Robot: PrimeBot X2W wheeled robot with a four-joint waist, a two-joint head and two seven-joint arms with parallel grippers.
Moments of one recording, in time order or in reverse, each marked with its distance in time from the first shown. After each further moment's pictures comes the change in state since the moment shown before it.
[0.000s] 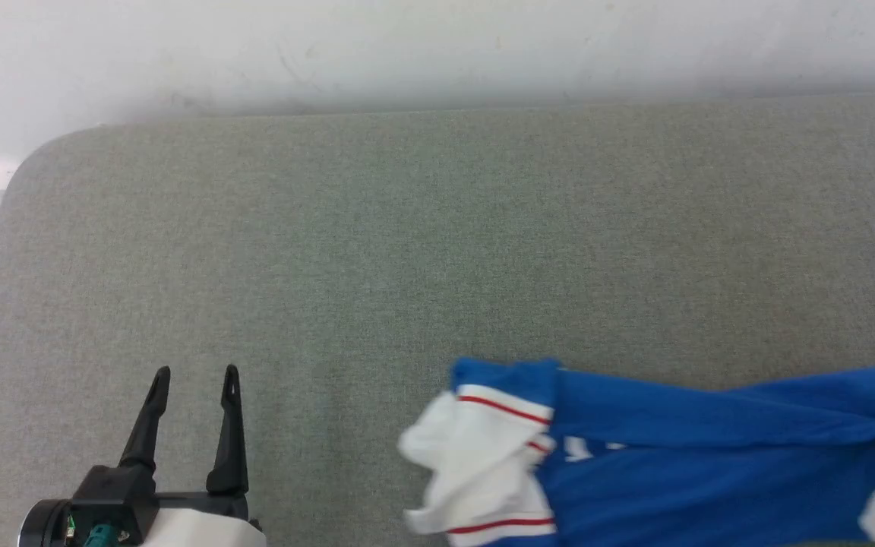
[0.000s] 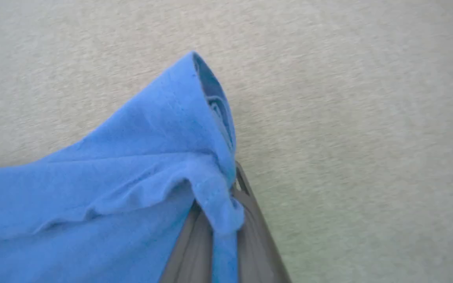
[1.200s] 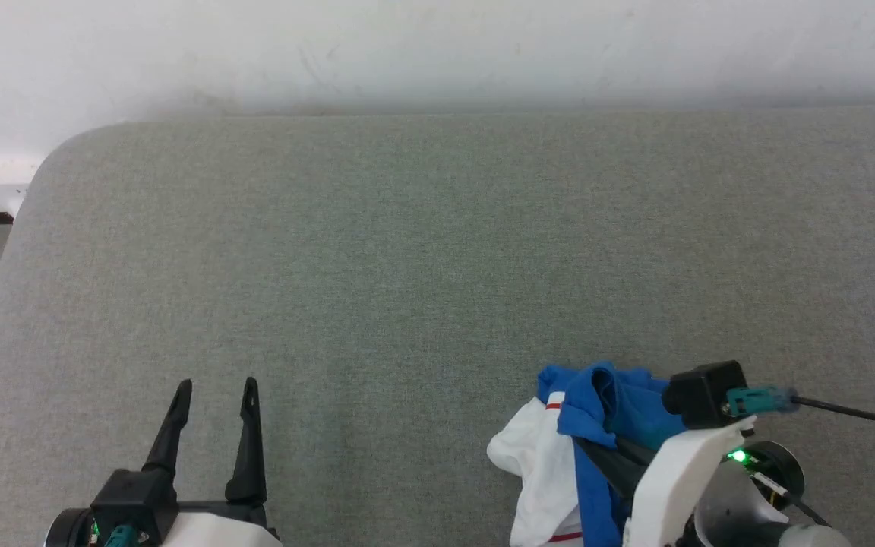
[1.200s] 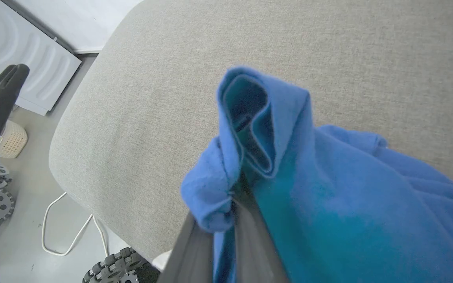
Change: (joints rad) left arm -0.001 -0.022 -0.028 0.032 -0.020 0.000 0.006; right arm 0.061 0.051 0.593 -0.408 0.234 -0.001 0.275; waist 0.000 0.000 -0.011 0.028
